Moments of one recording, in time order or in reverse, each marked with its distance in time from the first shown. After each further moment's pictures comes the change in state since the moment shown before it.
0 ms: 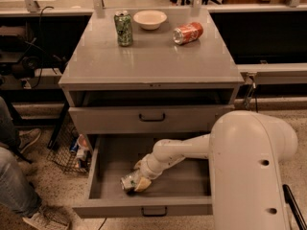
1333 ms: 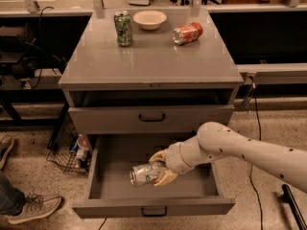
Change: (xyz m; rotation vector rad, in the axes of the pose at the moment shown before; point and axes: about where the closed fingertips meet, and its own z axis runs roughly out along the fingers) arm -0.046 0.057 -0.216 0.053 -0.207 -0.151
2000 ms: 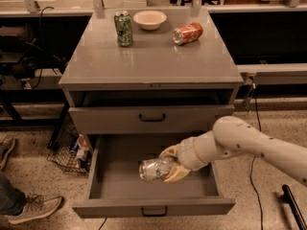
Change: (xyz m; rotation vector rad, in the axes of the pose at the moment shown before) arm -0.002 -0.001 -0.045 0.030 -0.004 0.028
